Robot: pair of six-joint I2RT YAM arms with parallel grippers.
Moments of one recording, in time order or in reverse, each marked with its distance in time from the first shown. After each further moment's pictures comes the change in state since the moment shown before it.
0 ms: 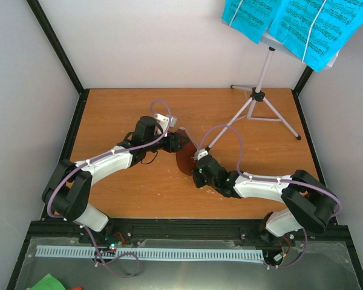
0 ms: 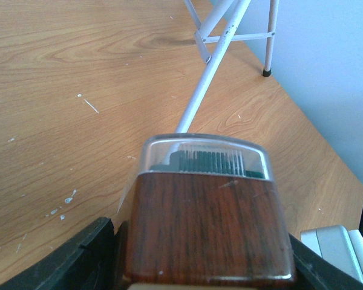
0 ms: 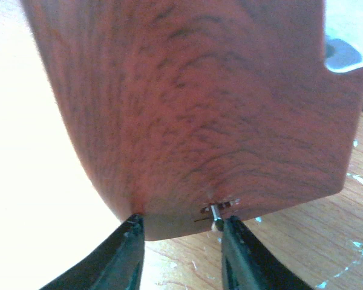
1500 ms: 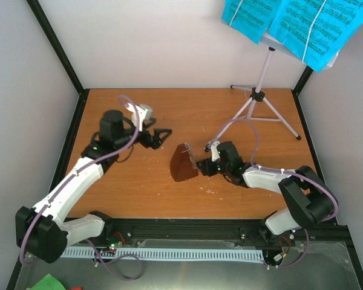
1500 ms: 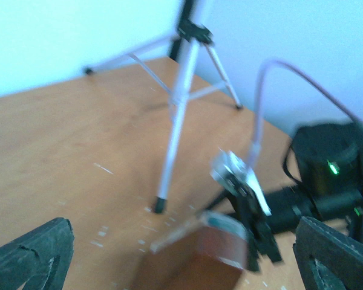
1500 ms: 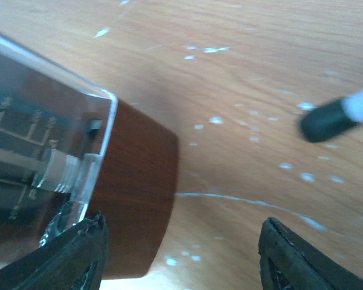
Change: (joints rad) left arm 0.115 -0.398 0.007 -0.225 0.060 0.220; right arm -0.328 0.026 -0.039 0.122 -0.363 -0.114
